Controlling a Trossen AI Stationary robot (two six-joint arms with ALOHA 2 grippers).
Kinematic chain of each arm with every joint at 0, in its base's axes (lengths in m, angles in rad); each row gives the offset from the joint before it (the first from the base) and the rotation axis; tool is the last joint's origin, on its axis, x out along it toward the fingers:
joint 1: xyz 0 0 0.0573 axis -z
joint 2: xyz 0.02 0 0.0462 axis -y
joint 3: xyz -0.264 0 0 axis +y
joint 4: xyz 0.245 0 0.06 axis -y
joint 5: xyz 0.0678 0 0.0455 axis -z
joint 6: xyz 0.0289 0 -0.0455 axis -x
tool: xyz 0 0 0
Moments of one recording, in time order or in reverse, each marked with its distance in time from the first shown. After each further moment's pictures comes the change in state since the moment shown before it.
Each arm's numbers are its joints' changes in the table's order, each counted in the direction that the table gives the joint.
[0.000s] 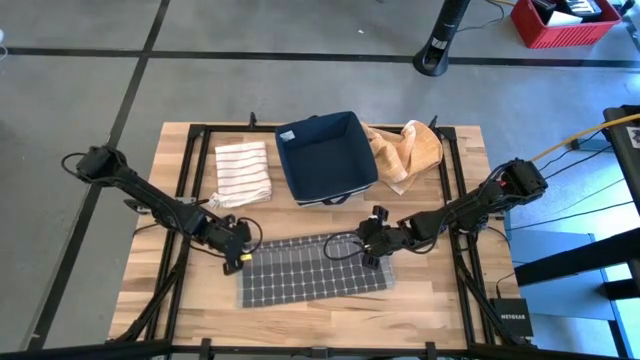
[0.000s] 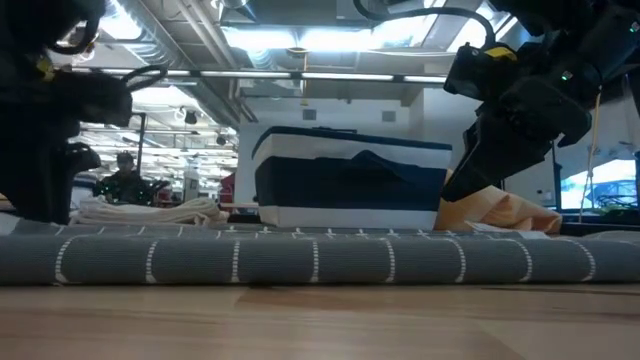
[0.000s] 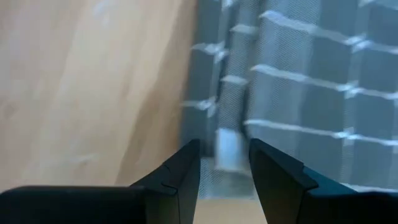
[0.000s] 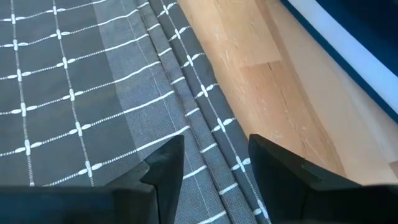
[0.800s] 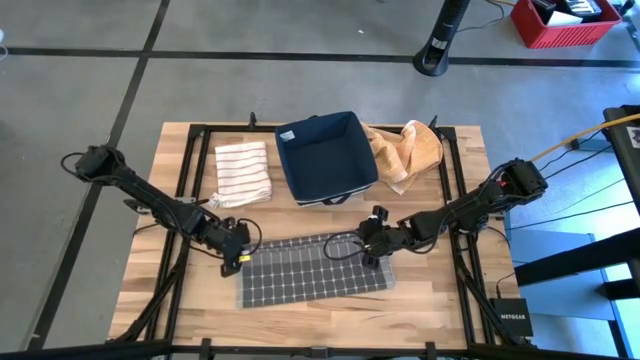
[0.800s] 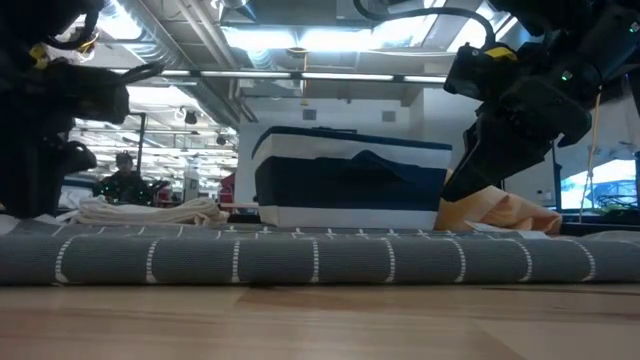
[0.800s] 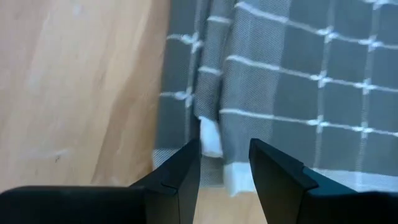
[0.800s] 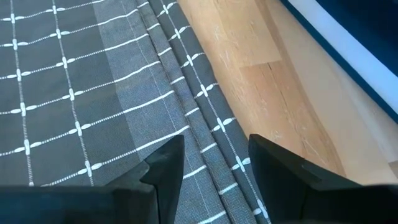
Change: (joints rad) left arm 0.002 0.025 0.003 0.005 0.066 0.002; right arm 0.000 0.000 0.000 0.000 0.001 0.000
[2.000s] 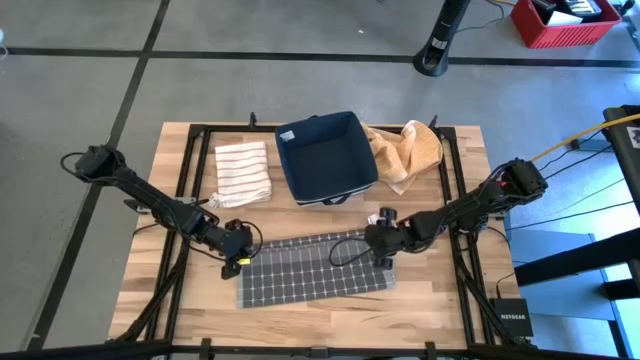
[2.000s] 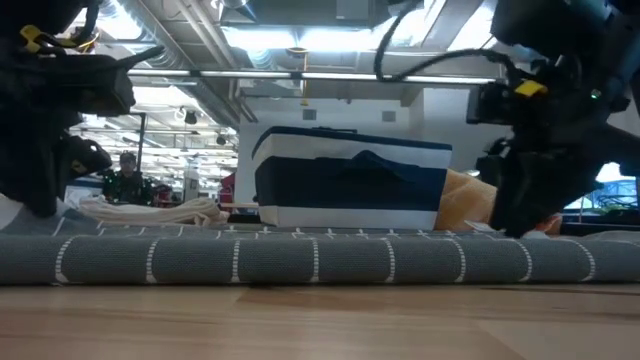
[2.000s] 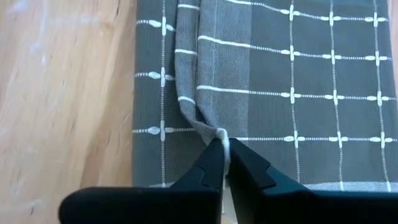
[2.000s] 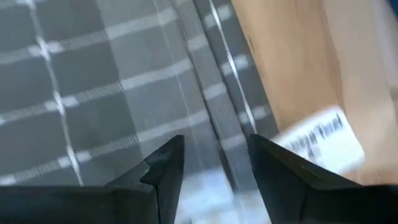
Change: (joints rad) left arm 0.000 0.000 0.035 0.140 -0.003 -0.107; right arm 0.000 0.000 -0.025 -0.314 -0.106 0.015
